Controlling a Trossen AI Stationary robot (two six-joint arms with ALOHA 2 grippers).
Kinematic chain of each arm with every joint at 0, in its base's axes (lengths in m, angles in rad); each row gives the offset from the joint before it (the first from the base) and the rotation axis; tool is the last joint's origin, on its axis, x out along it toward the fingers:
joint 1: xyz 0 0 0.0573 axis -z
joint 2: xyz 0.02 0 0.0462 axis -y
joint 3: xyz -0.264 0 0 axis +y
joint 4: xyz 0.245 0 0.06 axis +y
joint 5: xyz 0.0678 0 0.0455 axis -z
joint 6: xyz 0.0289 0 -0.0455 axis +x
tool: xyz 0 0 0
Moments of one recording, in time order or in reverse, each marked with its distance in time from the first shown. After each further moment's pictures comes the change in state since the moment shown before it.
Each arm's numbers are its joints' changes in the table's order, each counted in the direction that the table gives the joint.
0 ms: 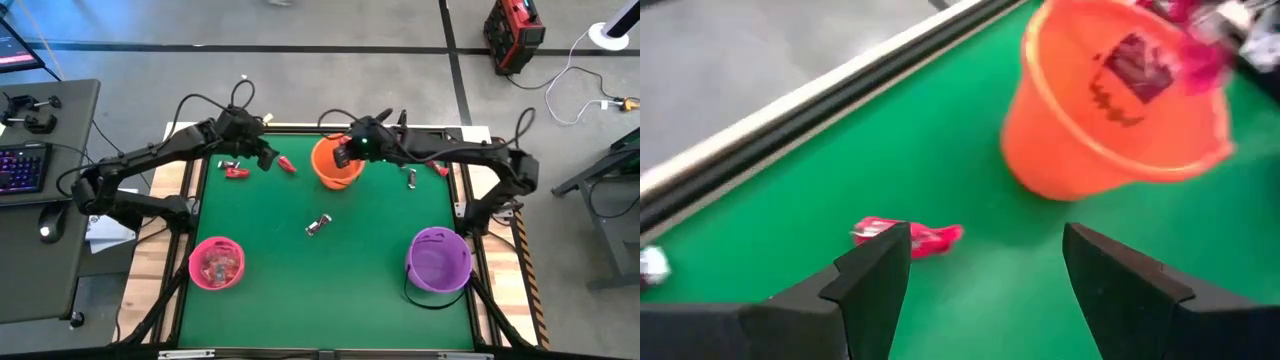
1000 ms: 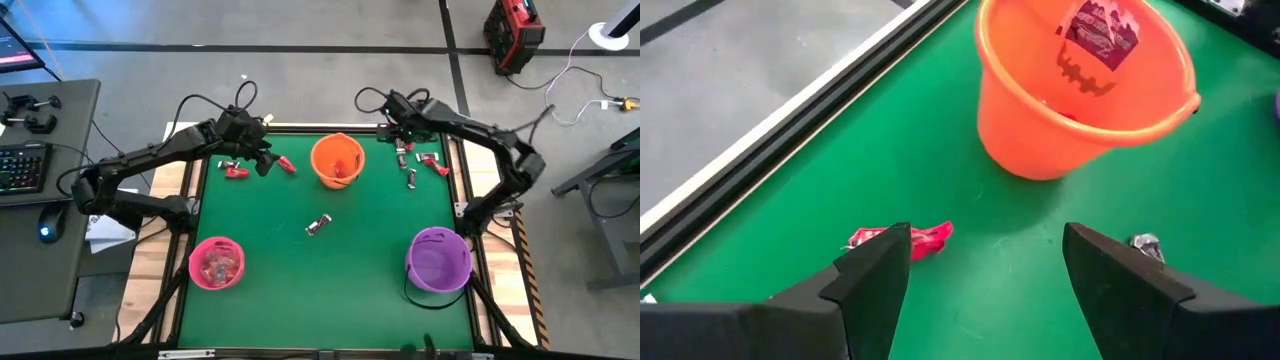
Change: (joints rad) left arm 0.012 0.000 0.000 0.002 0.049 0.156; right arm 0.378 0.005 0.000 0.548 0.024 0.223
